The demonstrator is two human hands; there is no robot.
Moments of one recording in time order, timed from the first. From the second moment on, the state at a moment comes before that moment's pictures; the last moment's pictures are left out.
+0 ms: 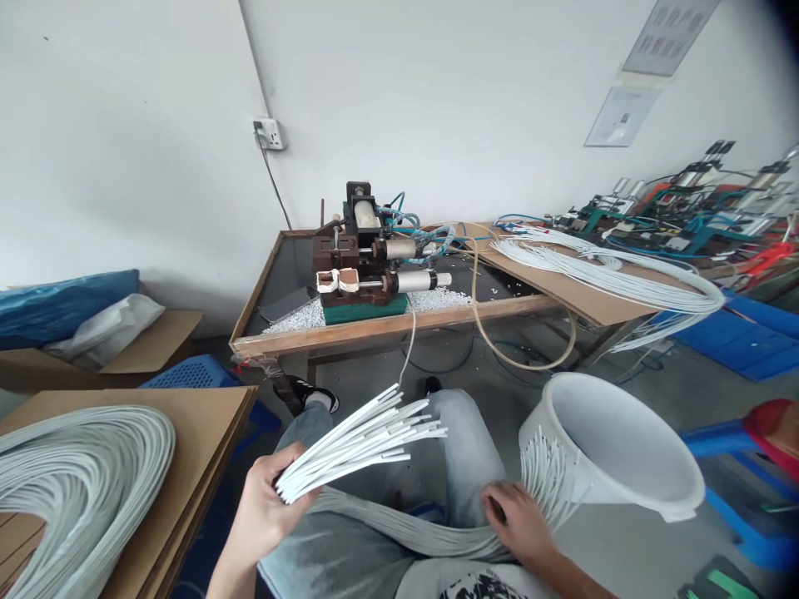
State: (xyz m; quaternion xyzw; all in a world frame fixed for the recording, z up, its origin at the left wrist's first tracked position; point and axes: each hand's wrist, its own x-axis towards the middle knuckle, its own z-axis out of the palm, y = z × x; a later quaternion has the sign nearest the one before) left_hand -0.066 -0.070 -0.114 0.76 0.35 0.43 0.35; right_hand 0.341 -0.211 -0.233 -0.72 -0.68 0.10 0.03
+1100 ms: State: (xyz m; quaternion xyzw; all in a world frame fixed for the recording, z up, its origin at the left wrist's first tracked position) left_hand -0.060 -0.080 -0.107 0.74 0.37 0.43 0.37; right_hand 0.344 -0.230 -0.235 -0.71 -0.70 0.06 0.07
